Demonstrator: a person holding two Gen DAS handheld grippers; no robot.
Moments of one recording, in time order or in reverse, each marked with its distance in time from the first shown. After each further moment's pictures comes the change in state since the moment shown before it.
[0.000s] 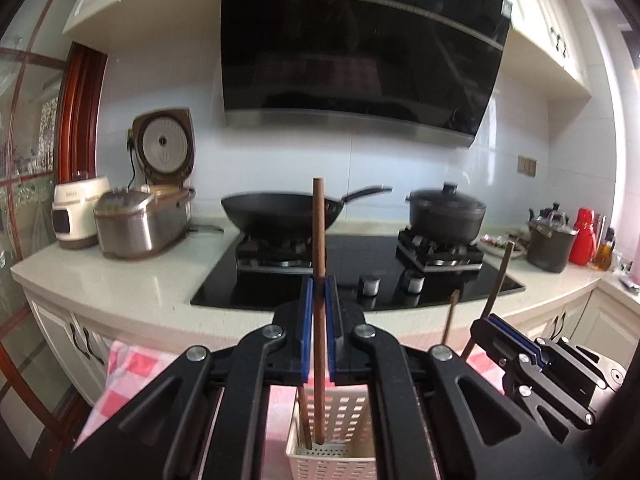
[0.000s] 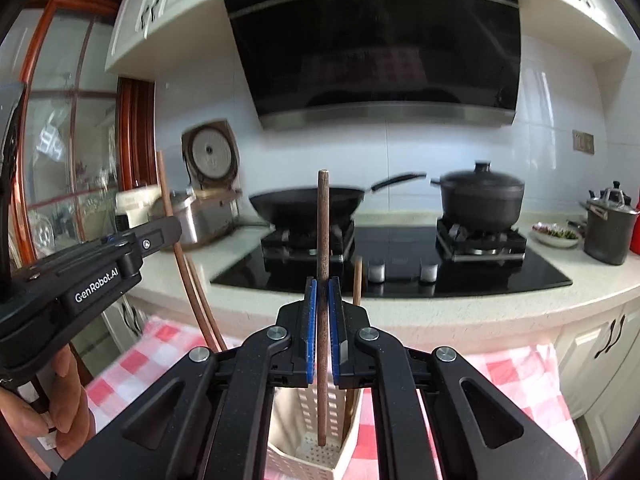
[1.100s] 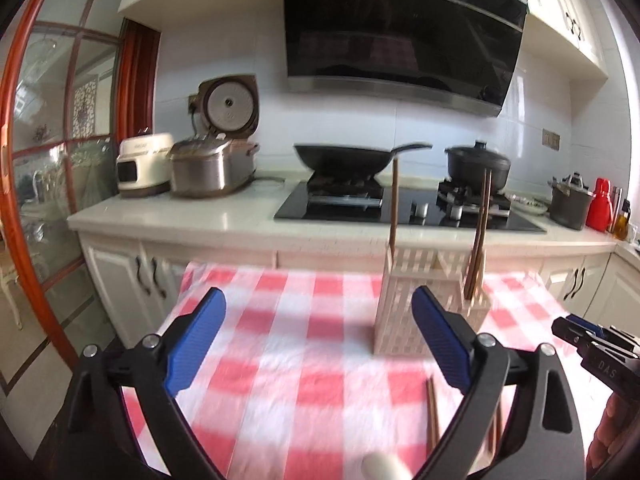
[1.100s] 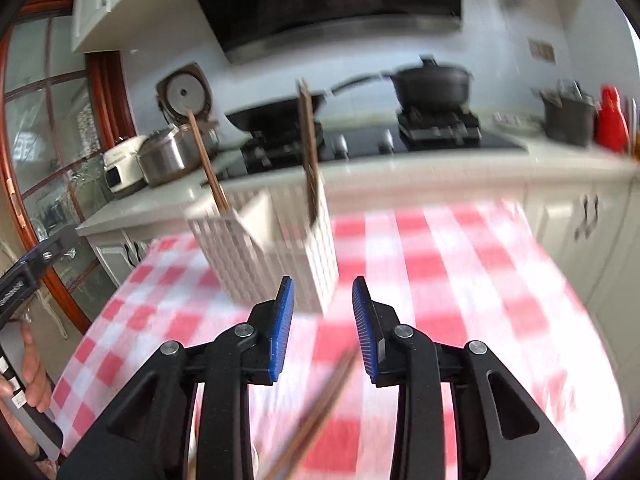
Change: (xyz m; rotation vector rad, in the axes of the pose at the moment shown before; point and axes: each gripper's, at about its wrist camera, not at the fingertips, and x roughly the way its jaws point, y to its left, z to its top) left arm -0.147 0.073 -0.130 -0.024 0.071 0.136; right arm -0.099 -0.020 -0.127 0.171 0.248 -0.055
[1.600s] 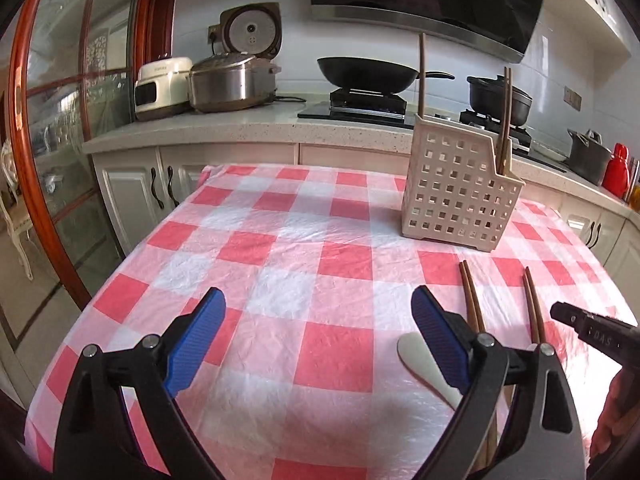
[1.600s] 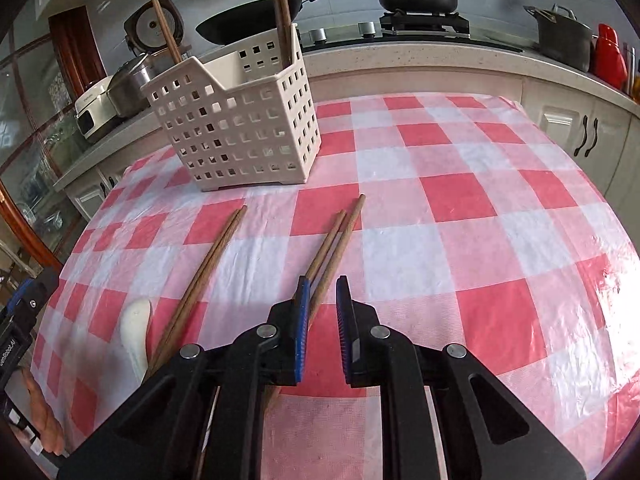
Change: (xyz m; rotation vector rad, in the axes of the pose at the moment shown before) left arm 0.004 0.014 -0.104 -0.026 0.195 0.050; right arm 0.042 0.002 -0.078 0.039 0.248 -0.048
